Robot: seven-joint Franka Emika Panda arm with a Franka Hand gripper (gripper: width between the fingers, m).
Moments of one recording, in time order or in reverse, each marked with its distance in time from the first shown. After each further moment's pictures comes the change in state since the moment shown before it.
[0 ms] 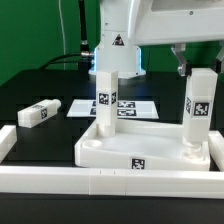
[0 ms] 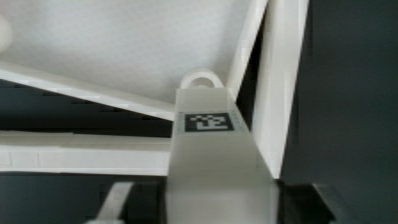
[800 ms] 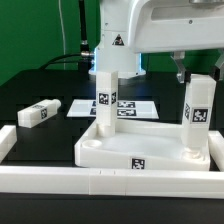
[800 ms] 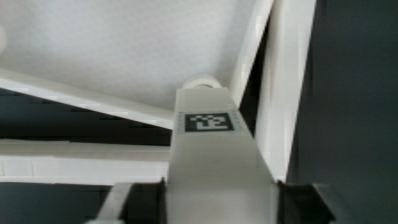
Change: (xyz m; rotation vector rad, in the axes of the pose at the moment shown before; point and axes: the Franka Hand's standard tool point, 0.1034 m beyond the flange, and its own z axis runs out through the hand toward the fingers) arm -0.002 0.000 0.010 -0.003 -0.011 0.000
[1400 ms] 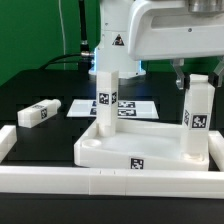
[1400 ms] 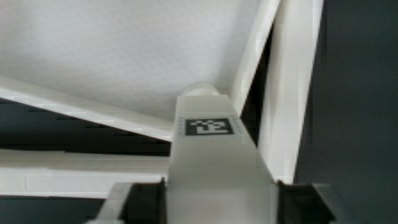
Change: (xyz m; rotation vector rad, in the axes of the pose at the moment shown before) arm -0.002 0.000 0.011 -0.004 -0.013 -0.001
